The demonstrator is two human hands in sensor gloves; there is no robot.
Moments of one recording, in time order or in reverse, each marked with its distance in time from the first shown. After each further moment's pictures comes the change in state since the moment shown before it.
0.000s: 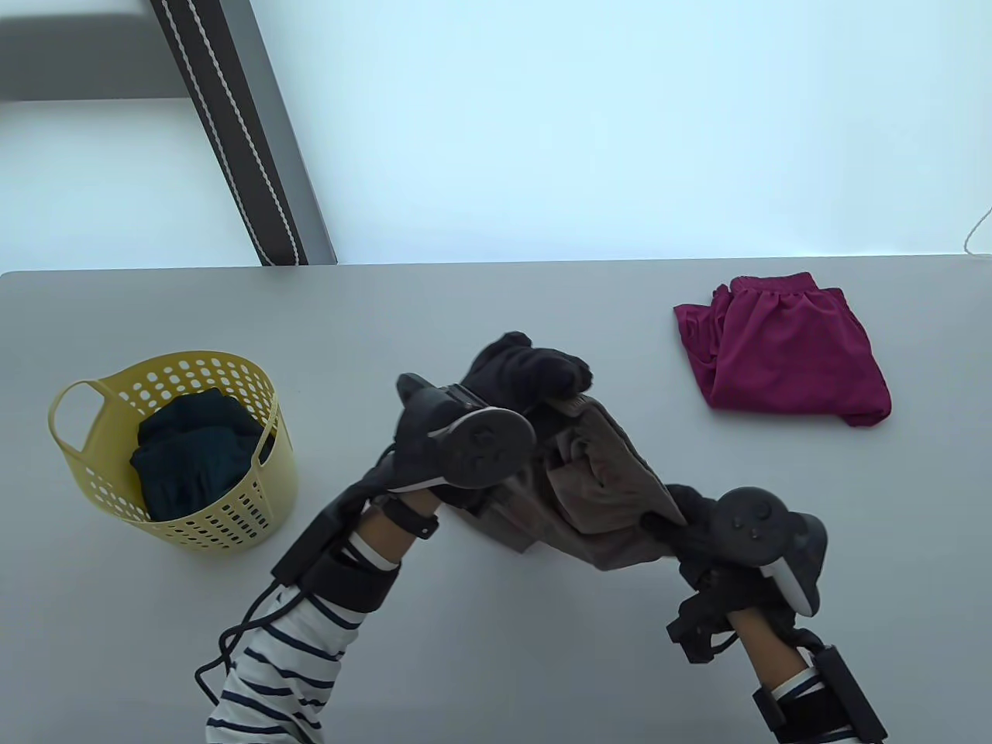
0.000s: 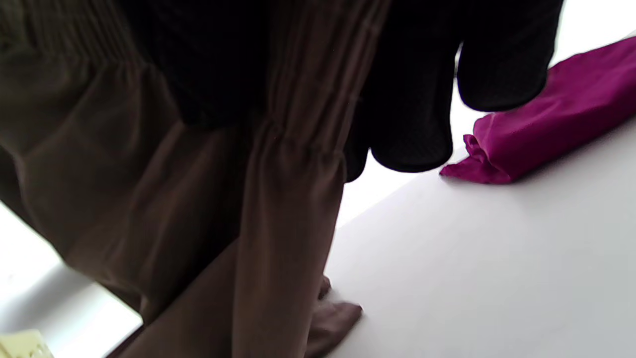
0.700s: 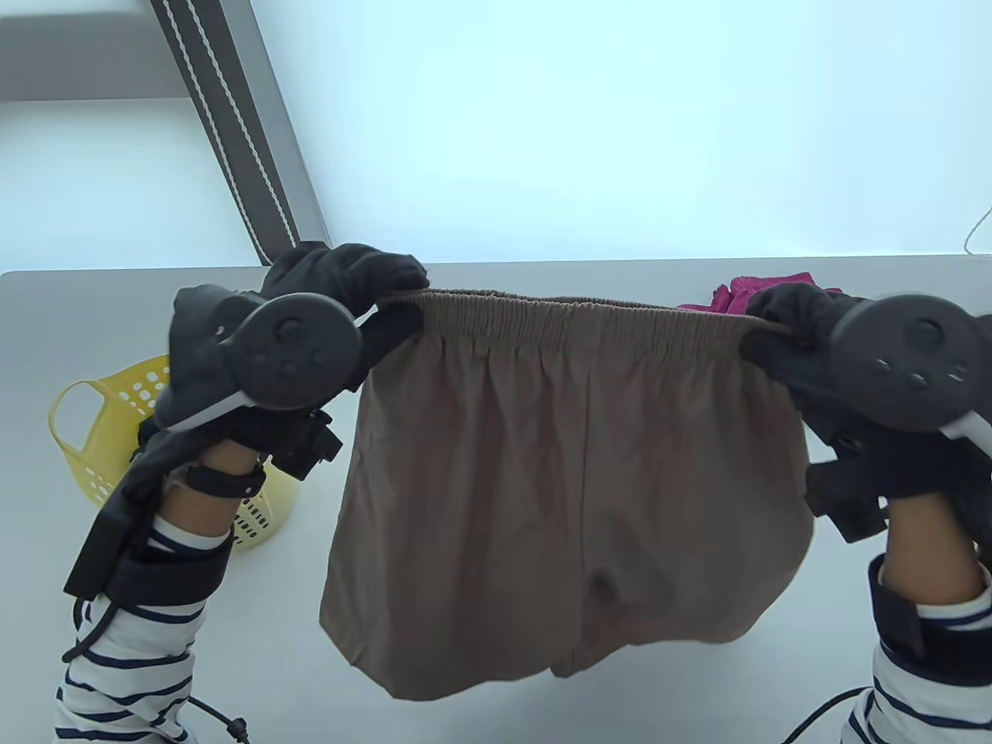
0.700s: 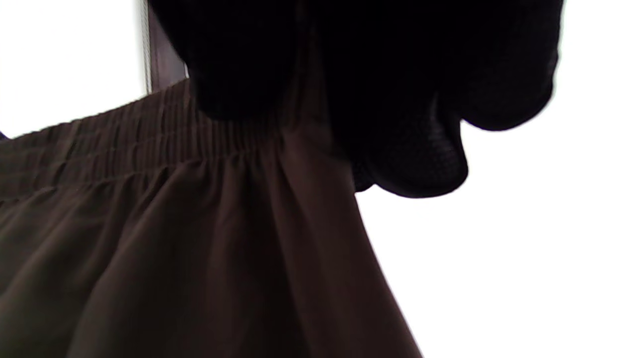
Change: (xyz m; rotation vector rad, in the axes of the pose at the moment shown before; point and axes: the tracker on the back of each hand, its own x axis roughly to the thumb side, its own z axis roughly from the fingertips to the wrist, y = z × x) left_hand -0.043 0.089 -0.024 -0.341 0.140 -0.314; right_hand 0.186 -0.156 -0.069 0.089 -0.167 0.611
